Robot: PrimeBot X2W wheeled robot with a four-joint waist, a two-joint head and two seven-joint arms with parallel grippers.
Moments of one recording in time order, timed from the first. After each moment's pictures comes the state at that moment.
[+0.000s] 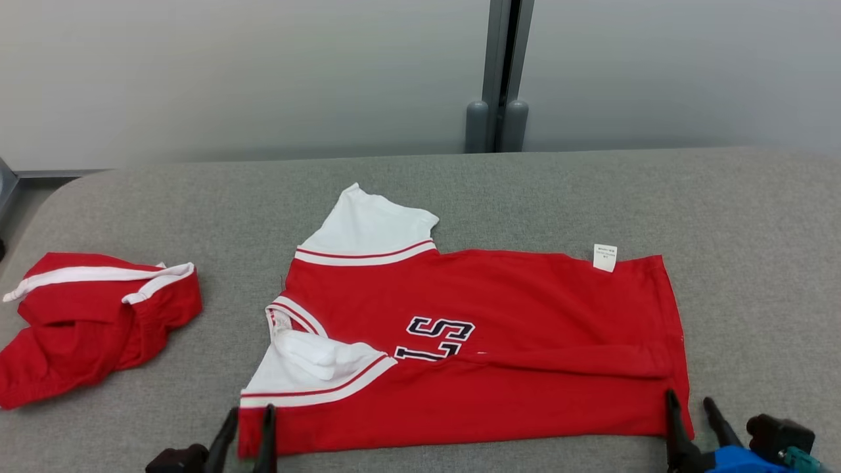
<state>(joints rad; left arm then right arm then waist) 0.02 0.12 -0.17 0.52 -0.38 -0.13 -0.26 -0.10 -0.05 -0.12 0.69 0.29 0.13 -0.26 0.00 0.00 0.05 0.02</state>
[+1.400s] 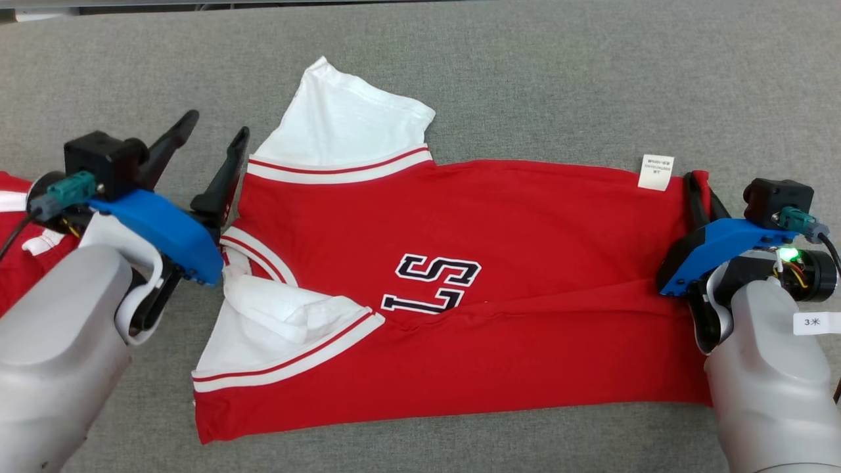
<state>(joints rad) -0.82 0.56 -0.87 0.58 -0.87 -0.13 -0.22 -0.71 -0.05 -0.28 0.89 -0.07 0.13 -0.14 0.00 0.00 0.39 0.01</state>
